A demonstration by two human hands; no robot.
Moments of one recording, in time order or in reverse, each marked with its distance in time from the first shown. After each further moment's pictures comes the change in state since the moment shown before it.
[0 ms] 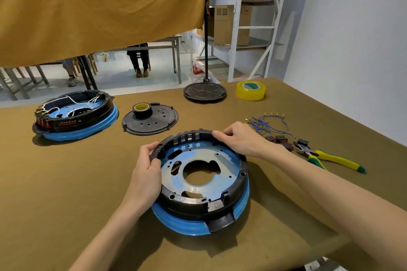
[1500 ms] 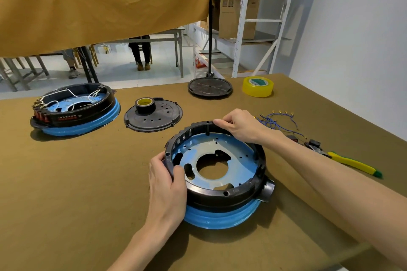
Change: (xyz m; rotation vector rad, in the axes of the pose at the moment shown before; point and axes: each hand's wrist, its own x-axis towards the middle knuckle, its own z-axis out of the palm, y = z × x) left_hand -0.034 0.010 0.030 -0.017 0.093 0.017; right_hand 0.051 0.001 -0.001 -0.119 0.009 -0.091
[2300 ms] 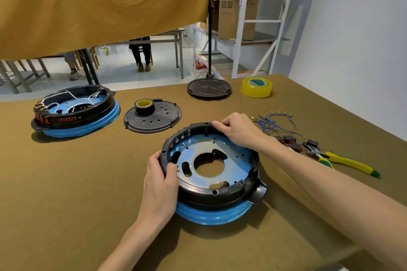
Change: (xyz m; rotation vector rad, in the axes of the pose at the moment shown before) left_hand 0.017 -0.013 -0.005 0.039 -0.032 -0.037; right_hand -0.008 -0.004 0.010 0.029 0.052 0.058
